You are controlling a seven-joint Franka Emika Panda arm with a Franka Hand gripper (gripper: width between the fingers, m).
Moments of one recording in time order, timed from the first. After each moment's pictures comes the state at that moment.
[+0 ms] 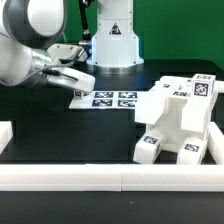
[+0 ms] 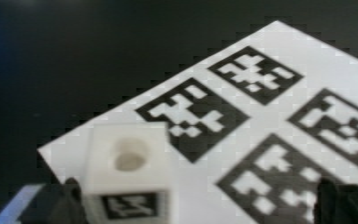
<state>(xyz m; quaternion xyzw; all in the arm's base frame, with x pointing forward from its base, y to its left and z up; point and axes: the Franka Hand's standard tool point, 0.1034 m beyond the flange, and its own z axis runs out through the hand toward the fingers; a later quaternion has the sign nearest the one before) 0.318 -0.106 0.023 -0.80 0.32 0.46 0.23</state>
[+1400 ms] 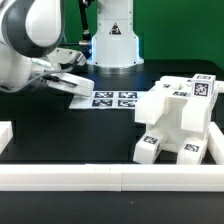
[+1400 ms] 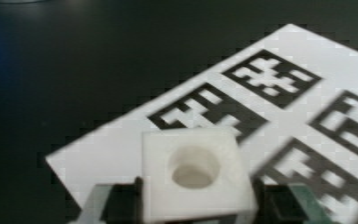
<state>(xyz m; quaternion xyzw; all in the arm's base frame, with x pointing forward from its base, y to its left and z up) 0.328 -0.109 0.026 -0.79 0.32 0.47 0.24</state>
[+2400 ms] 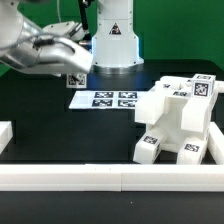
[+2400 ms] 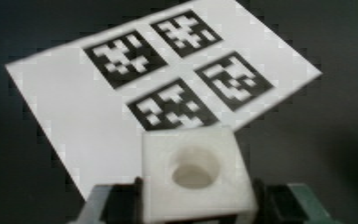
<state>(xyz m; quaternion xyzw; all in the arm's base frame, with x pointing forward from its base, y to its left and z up) 0.400 -0.111 0.074 -0.86 0.28 0.36 0.23</state>
